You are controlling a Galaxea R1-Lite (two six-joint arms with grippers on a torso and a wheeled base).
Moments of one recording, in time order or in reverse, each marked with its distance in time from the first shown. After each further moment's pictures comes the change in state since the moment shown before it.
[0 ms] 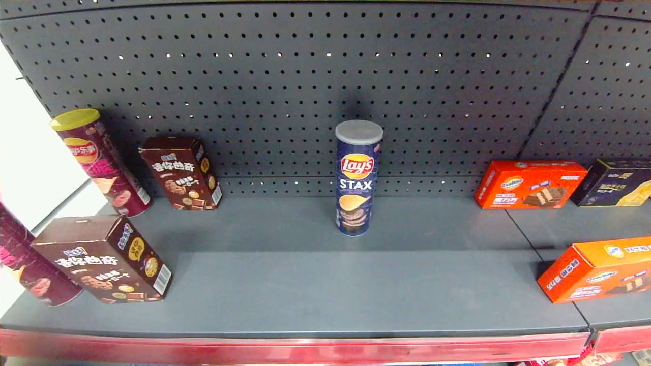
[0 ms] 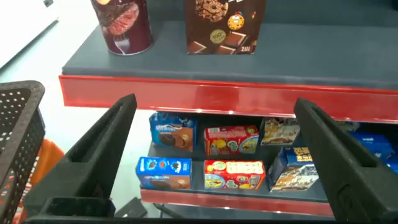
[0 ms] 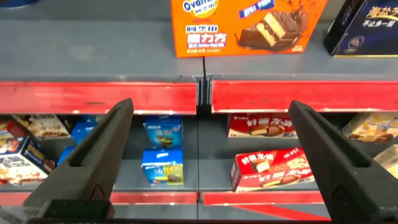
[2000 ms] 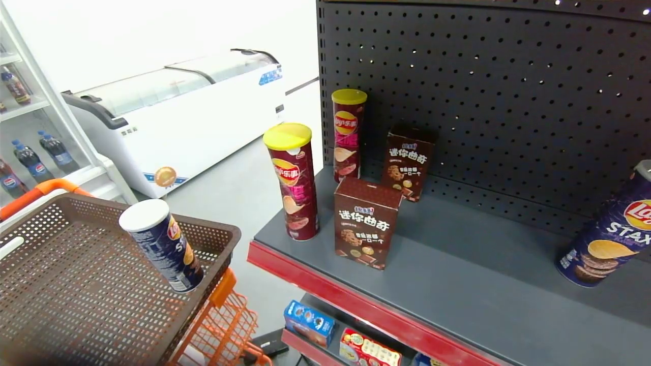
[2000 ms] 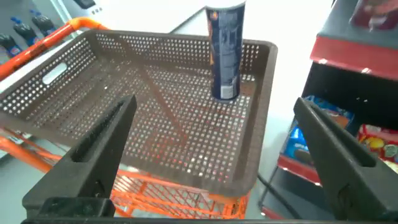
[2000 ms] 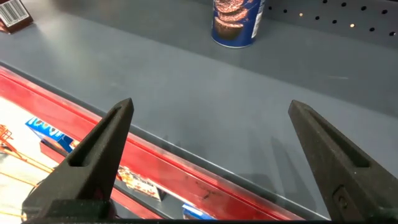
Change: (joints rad) left arm 0.014 0.174 -0.148 -0.032 0.012 0.101; right arm 0.000 0.000 0.000 0.000 -0.002 0.006
